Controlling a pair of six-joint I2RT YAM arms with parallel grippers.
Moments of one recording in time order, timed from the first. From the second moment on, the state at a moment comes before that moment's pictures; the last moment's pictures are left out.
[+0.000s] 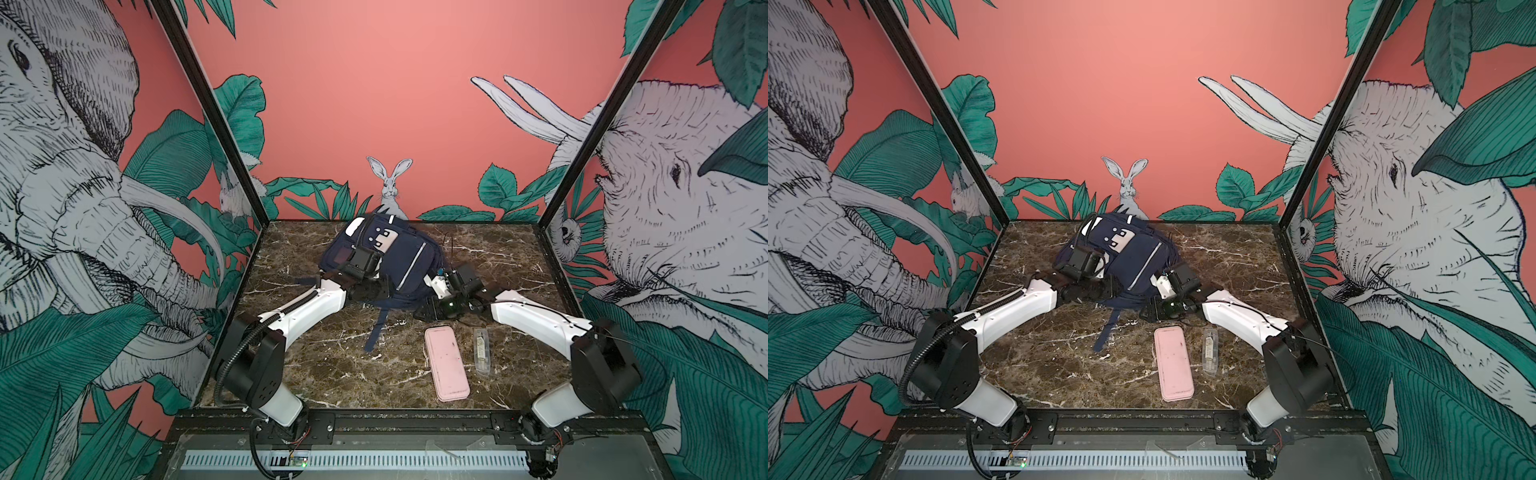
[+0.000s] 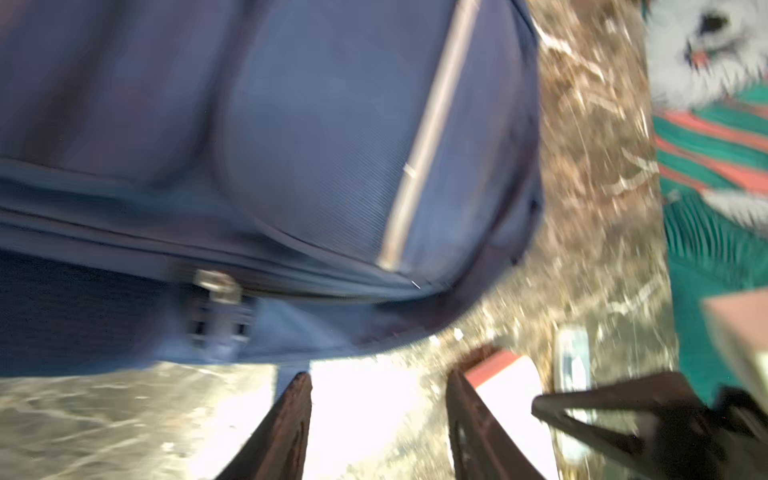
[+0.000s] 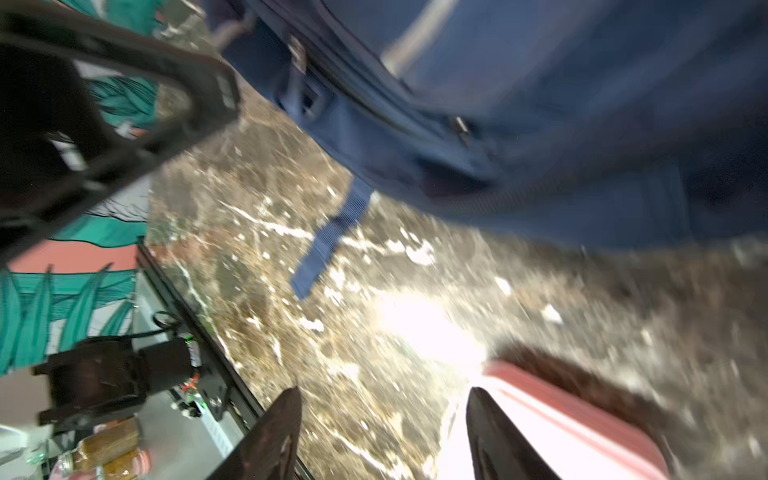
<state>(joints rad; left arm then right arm) -0.61 1.56 1.11 -0.45 0.20 -0.55 0.61 1.50 0.96 -0.47 -0.46 0.42</state>
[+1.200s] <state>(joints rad) -0.90 1.77 0.96 -0.28 0.61 -0.40 0.58 1.21 0.51 -0.46 -0.42 0.50</state>
